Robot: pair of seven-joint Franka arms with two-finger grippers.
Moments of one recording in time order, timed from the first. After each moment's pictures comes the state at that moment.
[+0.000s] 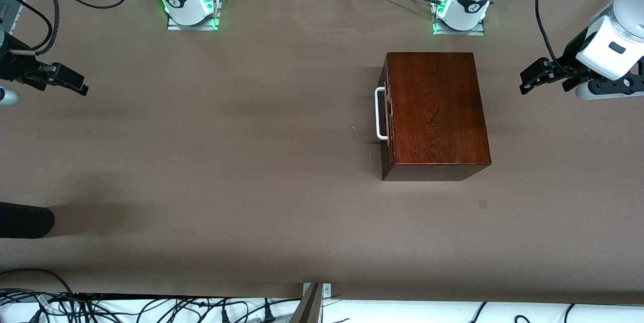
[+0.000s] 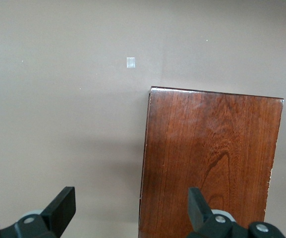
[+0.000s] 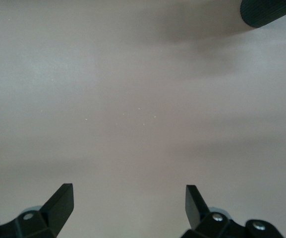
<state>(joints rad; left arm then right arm) -0.20 -0.03 0.11 -1.67 -0.01 1.63 -0.20 0.01 0.01 -0.05 -1.65 0.00 1.63 0.08</state>
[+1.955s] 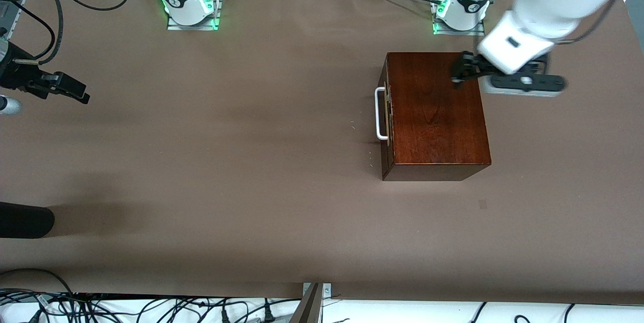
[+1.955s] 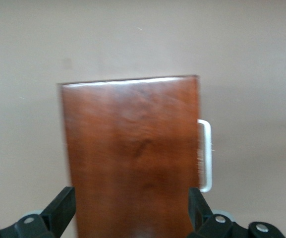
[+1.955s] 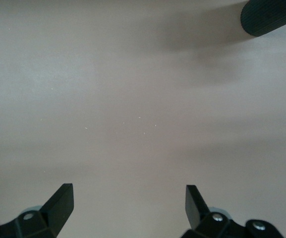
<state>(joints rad) -0.23 0.08 -0.18 -1.57 -0.01 1.63 -0.38 0.01 0.04 -0.05 -1.65 0.00 1.68 0.08</state>
